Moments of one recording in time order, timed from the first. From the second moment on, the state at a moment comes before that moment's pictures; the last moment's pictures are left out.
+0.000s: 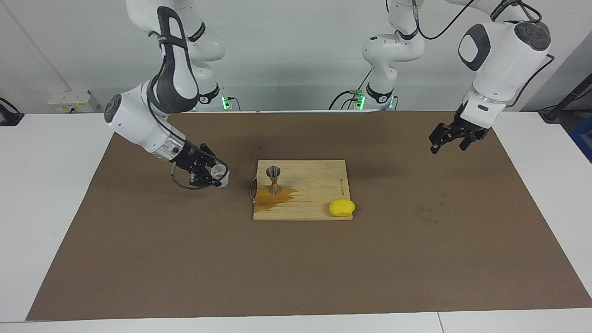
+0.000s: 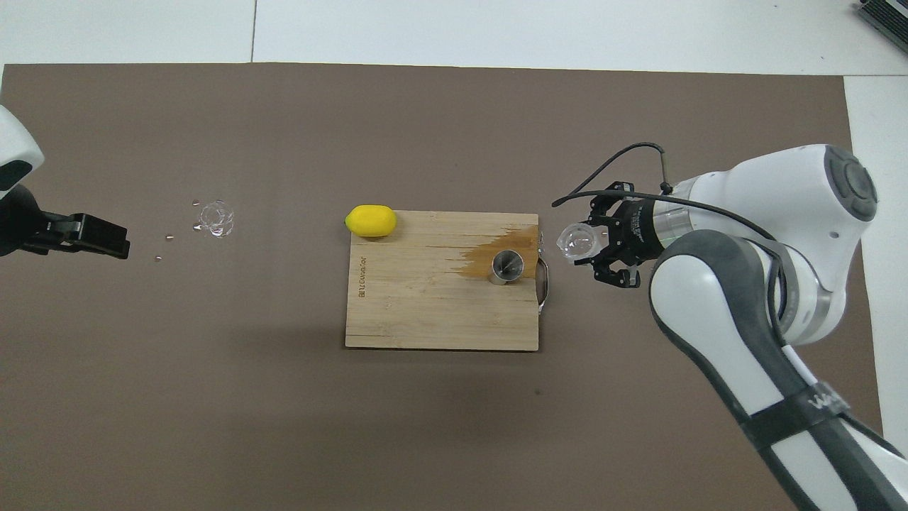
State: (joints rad) left arm 0.00 -0.03 -0.06 -1.65 0.01 1.57 0.07; right arm 0.18 0.10 0.05 -1.95 0.45 2.12 1.56
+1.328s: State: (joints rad) left arm 0.01 -0.03 -0.07 -1.56 0.00 1.50 0.07; right arm 0.41 0.18 0.05 -1.84 -0.06 2.08 1.73
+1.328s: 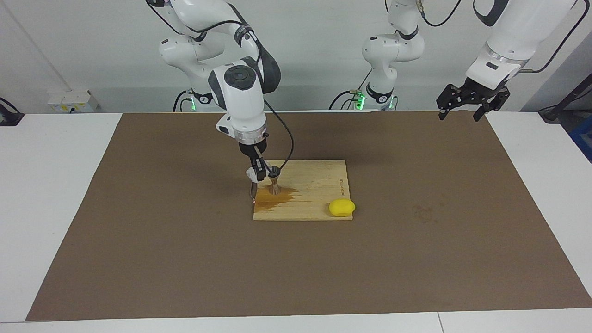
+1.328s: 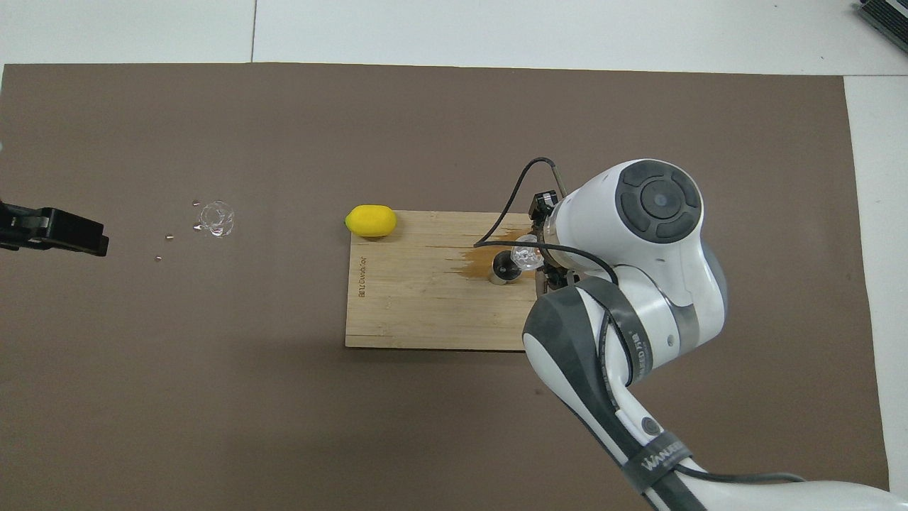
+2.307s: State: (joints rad) left arm 0.00 -0.03 -0.08 -1.56 0.00 1.50 0.06; right arm 0.46 0.18 0.05 -1.79 -0.22 2.02 1.73
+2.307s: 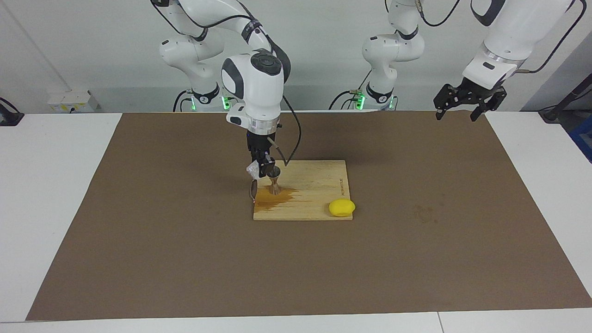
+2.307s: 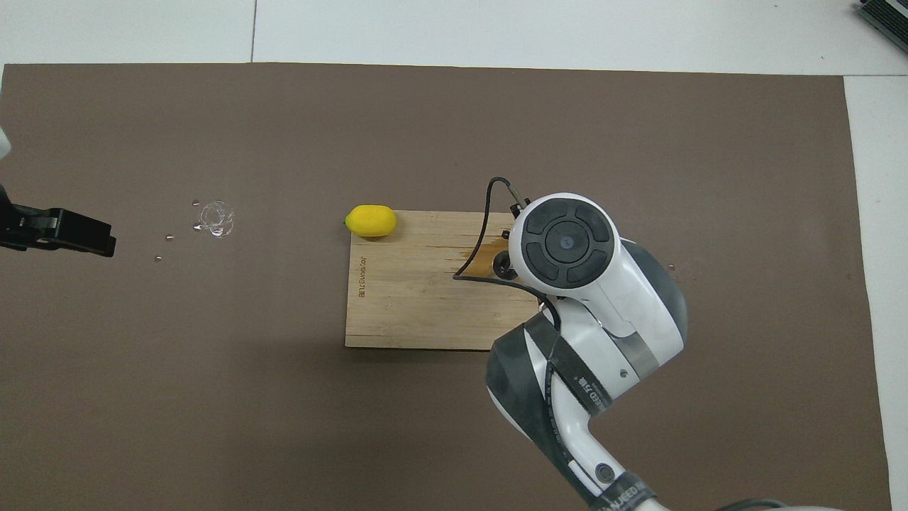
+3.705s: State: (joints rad) left arm 0.00 -0.03 -0.08 -1.56 0.00 1.50 0.06; right arm 0.39 0.19 0.04 -1.77 0.08 2.02 1.73
